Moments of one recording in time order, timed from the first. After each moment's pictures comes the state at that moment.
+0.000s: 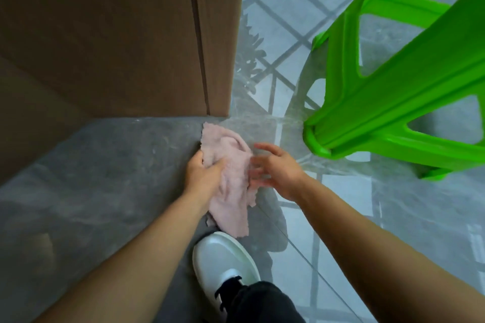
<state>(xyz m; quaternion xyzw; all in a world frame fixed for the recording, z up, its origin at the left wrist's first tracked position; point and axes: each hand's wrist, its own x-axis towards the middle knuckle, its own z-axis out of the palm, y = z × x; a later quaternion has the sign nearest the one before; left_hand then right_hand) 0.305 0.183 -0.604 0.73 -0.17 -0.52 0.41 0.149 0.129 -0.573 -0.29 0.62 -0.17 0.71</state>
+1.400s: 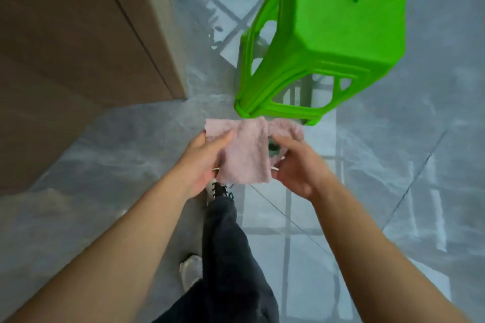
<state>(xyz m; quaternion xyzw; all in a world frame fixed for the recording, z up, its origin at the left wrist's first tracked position) 0.195 0.242 -0.187 0.59 -0.08 -0.74 0.33 0.003 0.233 -0.167 -0.09 0.55 -0.30 0.77</state>
